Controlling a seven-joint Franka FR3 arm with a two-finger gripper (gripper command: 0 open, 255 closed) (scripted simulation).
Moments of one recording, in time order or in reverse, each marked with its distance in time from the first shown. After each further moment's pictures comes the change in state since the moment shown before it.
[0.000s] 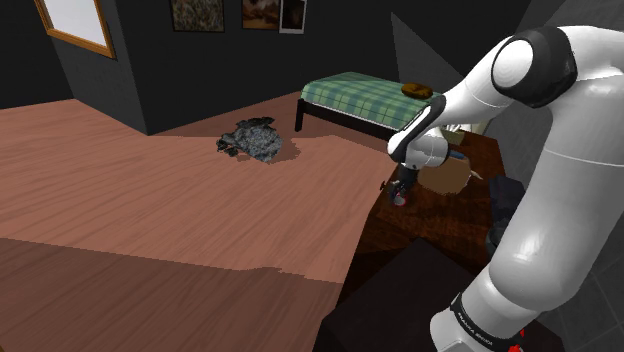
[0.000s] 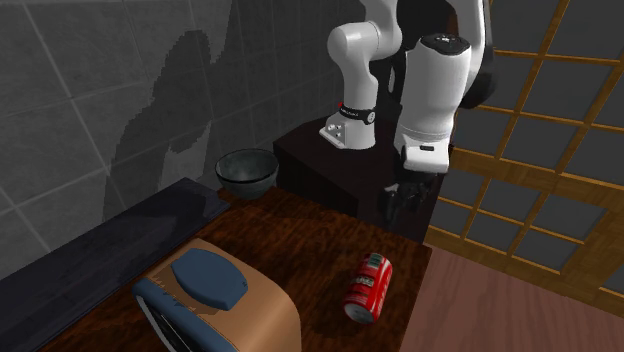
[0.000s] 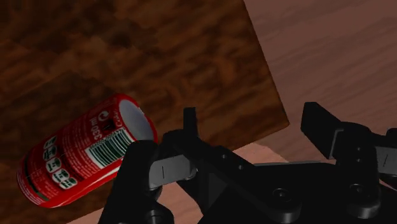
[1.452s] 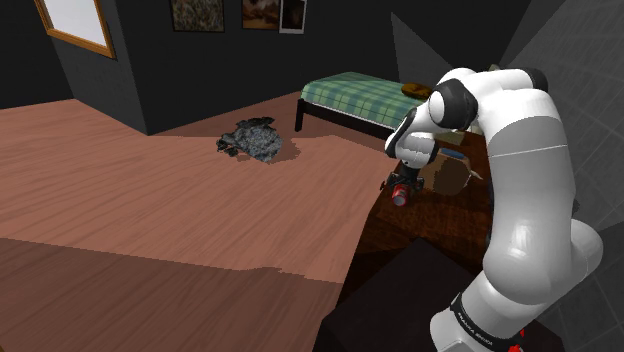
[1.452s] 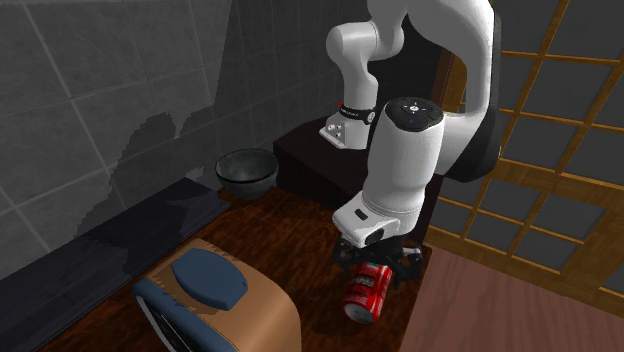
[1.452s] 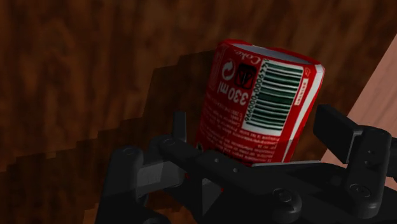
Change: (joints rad) arm -0.121 0.441 -0.036 0.460 0.273 -0.121 0.523
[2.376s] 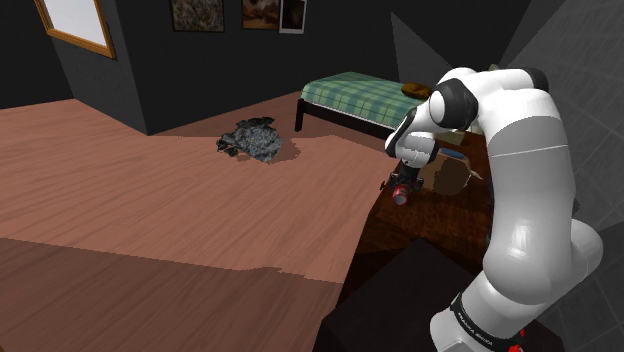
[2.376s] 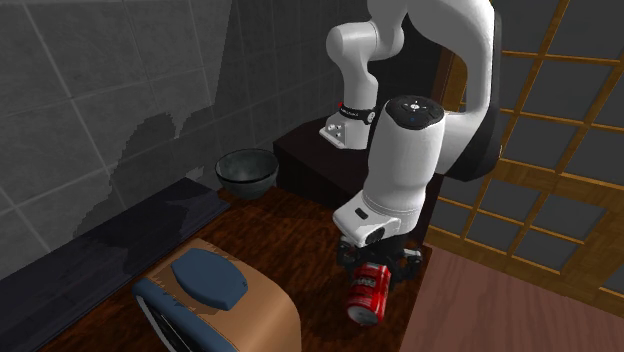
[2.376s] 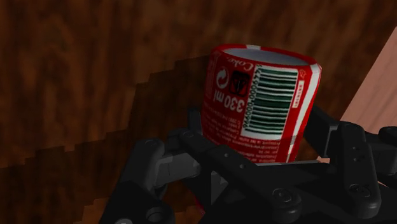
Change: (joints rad) arm 0.001 -0.003 0.000 0.001 0.001 0.004 0.000
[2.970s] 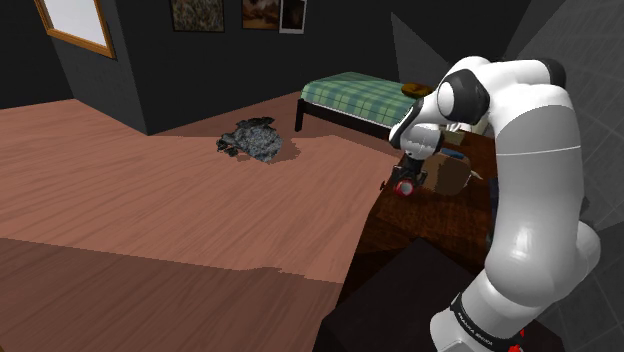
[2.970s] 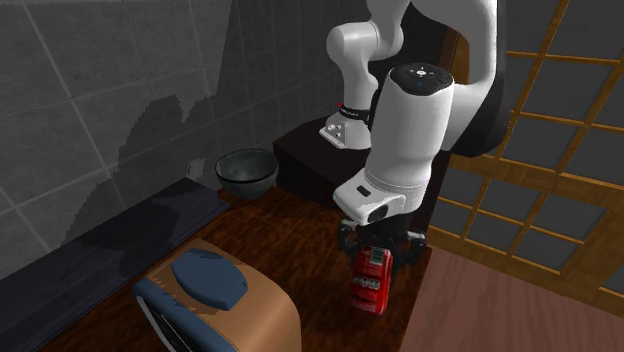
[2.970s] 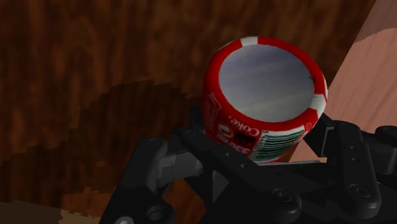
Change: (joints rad) arm 0.039 -0.081 -0.053 -0.019 -0.056 -0.068 0.031
